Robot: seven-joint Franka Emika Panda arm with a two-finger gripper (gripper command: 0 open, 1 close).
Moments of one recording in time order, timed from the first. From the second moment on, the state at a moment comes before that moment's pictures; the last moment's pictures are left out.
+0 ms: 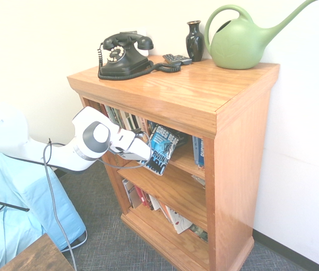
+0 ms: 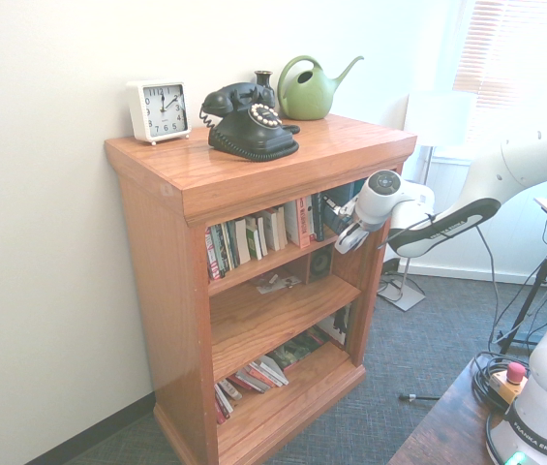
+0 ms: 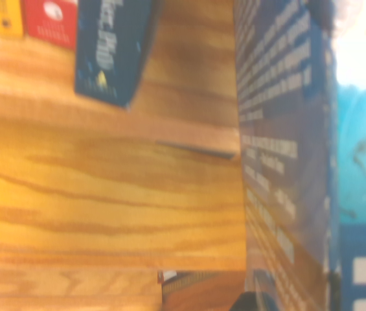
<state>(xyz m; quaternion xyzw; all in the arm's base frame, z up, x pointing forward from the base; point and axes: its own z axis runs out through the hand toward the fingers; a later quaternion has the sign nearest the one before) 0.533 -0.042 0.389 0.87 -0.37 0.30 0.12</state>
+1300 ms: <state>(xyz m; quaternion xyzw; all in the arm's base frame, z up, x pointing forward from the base) 0.590 -0.037 0.396 0.87 -0.36 0.31 0.13</state>
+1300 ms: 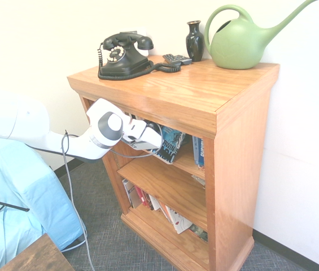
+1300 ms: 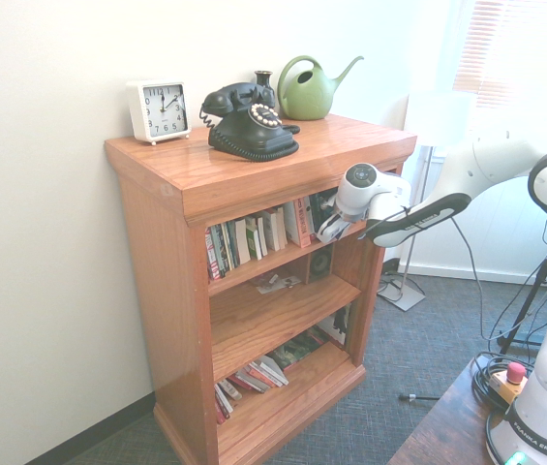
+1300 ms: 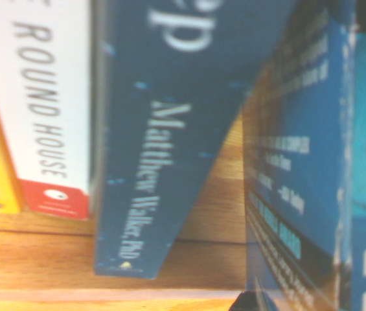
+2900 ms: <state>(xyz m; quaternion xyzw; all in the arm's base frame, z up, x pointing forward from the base) 0.579 -0.010 0.390 0.88 -0.34 0.31 0.12</state>
